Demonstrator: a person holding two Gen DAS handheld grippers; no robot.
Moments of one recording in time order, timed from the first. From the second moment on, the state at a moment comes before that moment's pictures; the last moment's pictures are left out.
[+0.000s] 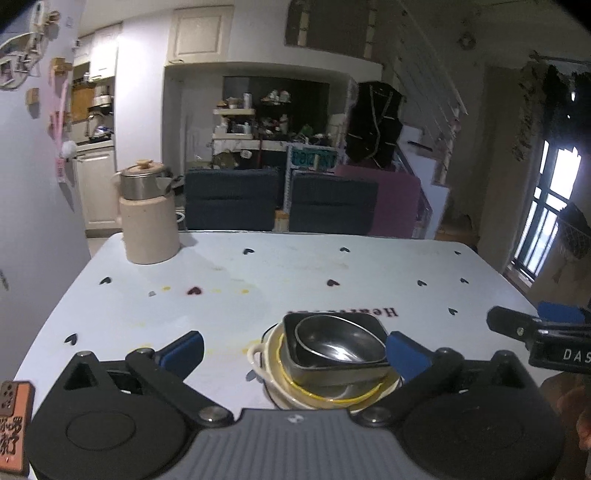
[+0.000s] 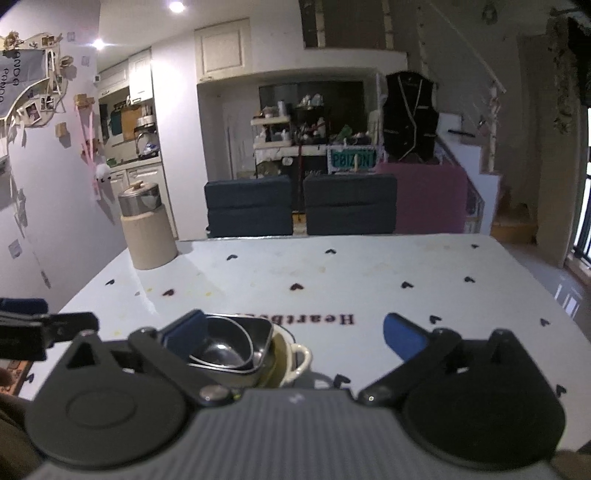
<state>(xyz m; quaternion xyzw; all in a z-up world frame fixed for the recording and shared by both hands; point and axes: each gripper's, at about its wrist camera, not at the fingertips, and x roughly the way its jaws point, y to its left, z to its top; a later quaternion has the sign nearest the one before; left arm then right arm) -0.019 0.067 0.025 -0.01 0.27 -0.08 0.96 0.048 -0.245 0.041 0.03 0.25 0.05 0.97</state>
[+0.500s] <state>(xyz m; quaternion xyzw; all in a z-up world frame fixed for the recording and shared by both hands) -0.062 0.067 0.015 0.03 0.26 -0.08 0.96 0.005 -0.243 0.021 0.01 0.26 0.02 0.97</state>
